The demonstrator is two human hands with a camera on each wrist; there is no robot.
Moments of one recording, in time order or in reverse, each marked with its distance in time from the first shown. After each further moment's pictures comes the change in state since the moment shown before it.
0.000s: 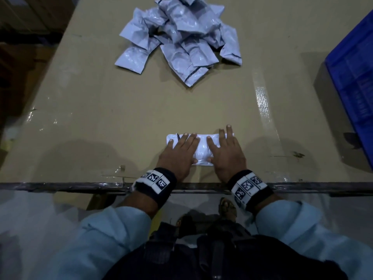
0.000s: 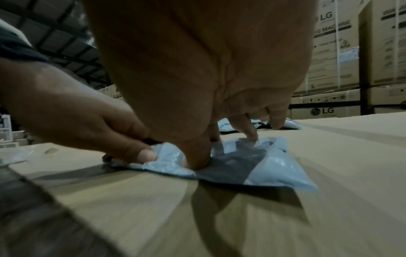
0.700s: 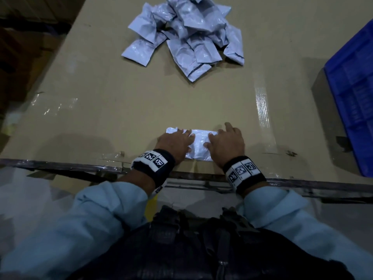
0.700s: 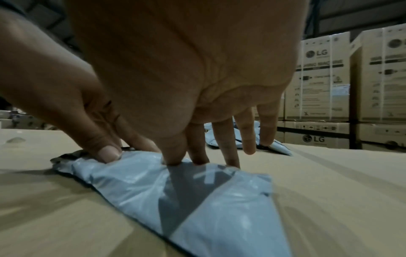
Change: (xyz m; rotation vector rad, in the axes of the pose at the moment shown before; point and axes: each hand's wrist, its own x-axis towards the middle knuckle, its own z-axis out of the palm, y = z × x) left_hand 0.002 -0.002 -0.027 -0.015 -0.165 -0.033; right_hand 0.005 -0.004 -0.041 -0.217 -0.126 0.029
